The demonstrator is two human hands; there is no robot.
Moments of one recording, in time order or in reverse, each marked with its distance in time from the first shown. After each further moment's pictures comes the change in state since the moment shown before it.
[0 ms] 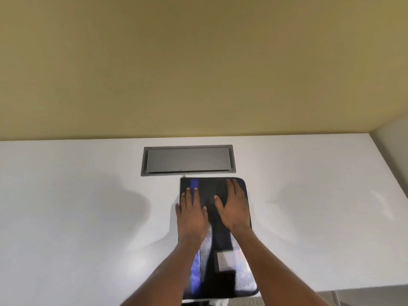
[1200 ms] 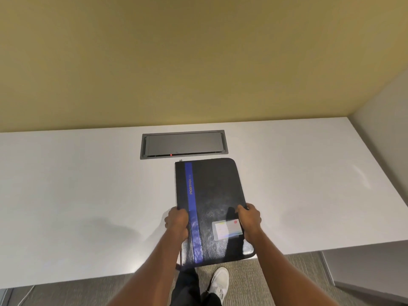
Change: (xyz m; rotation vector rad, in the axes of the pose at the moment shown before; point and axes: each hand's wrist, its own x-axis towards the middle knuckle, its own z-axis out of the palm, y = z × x) left_hand -0.081 -0.048 0.038 -0.989 -0.127 -0.749; right_hand -0.119 0.084 0.013 0.609 -0.013 0.643
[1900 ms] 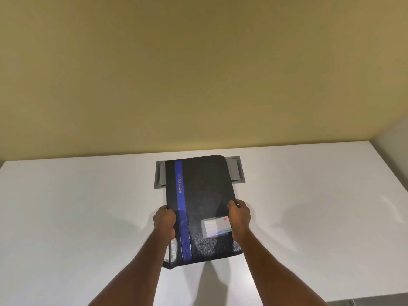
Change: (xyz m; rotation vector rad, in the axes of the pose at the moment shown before) left_hand 0.066 0.115 -0.070 -0.022 0.023 0.072; right_hand 0.012 -0.126 0.084 0.121 -0.004 -0.076
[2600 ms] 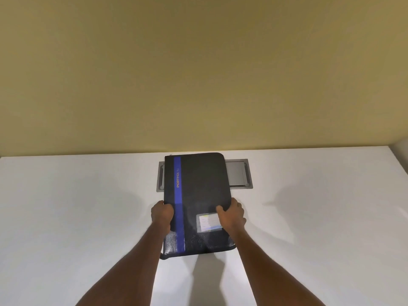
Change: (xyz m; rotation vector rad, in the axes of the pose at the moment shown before) left_hand 0.058 0.037 -0.007 0.149 0.058 0.059; right_hand 0.036 -0.025 0.050 -0.499 -0.123 -0.120
